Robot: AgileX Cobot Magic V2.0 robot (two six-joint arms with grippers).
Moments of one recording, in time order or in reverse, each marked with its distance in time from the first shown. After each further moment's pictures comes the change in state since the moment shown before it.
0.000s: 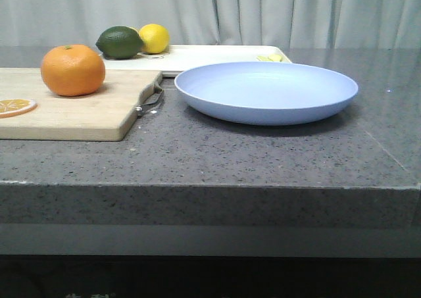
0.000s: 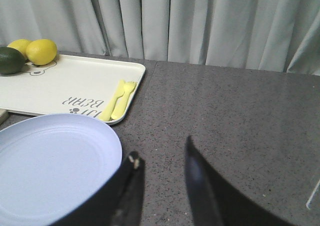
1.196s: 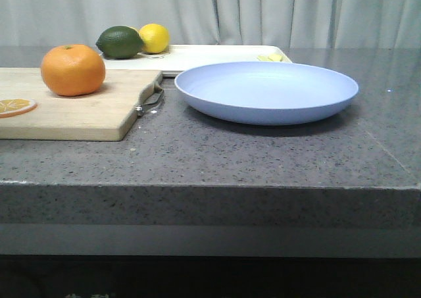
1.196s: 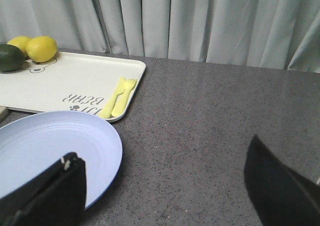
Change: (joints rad) left arm -0.180 0.415 -0.292 -0.079 0.237 0.000; right arm 0.000 0.000 0.000 0.000 0.009 0.000
